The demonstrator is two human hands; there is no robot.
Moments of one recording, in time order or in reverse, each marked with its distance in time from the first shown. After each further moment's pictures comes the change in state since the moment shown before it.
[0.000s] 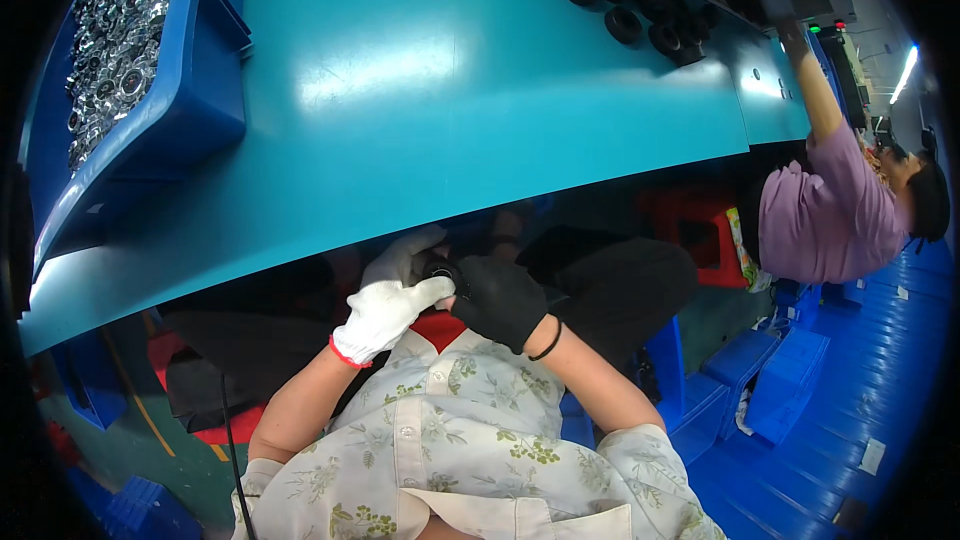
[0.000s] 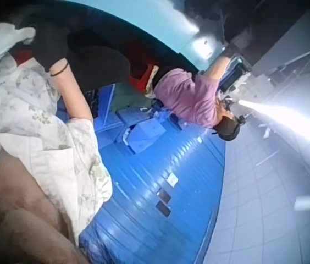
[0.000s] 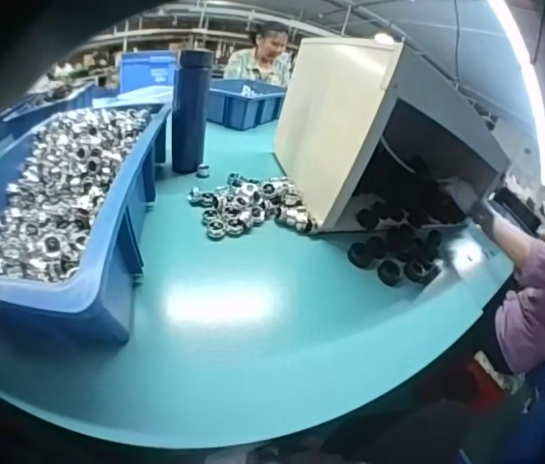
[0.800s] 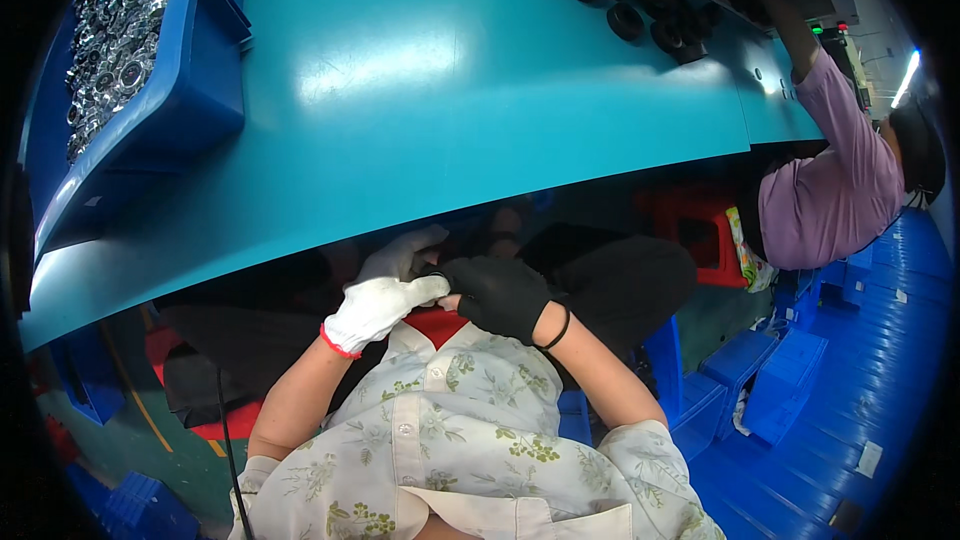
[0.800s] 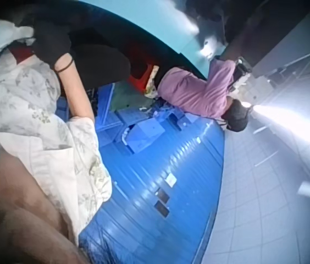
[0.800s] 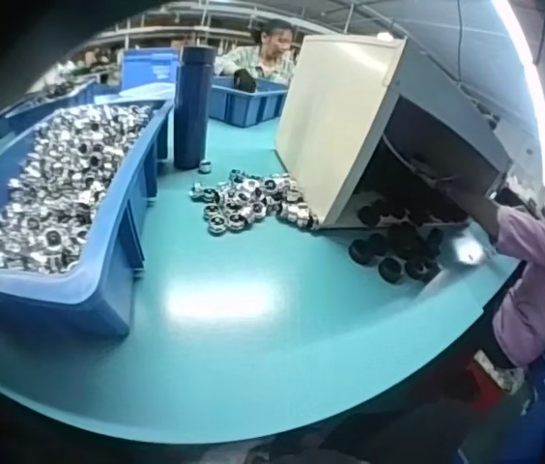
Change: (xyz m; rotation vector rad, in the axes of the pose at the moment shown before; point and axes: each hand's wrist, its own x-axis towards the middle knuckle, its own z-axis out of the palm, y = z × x) left_hand -0.005 0.021 -0.002 0.020 -0.061 -0.028; right_hand 0.008 -0.005 -0.015 0.011 -0.135 -0.102
